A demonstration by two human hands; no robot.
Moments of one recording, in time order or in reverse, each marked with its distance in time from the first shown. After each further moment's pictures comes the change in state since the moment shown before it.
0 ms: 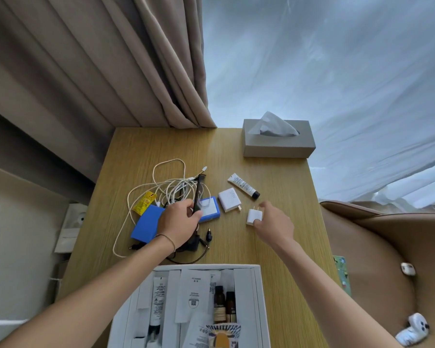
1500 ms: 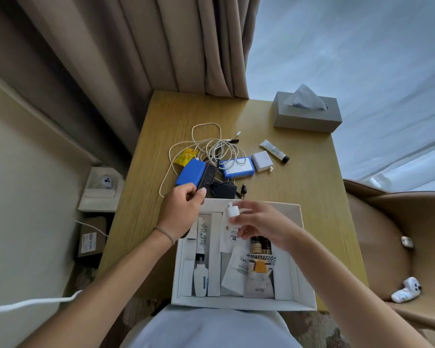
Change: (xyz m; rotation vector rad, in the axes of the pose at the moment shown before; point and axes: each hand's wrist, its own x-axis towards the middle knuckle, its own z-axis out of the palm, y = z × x) left_hand -0.150 -0.067 -0.085 -0.460 0.099 0.000; right_hand -0.181 -0.100 0.006 0.800 -0.741 -0.054
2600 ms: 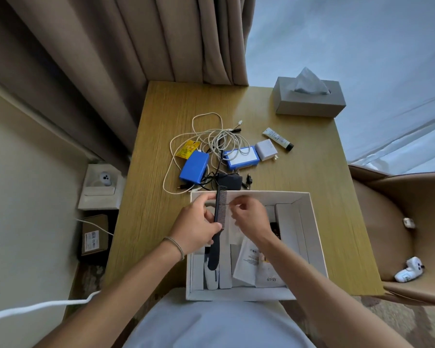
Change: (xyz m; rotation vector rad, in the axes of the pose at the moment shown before) left_hand -0.024 -0.022 0.001 0.025 -0.376 -0.130; right_hand 0.067 0.052 0.058 -0.223 0.603 -0.114
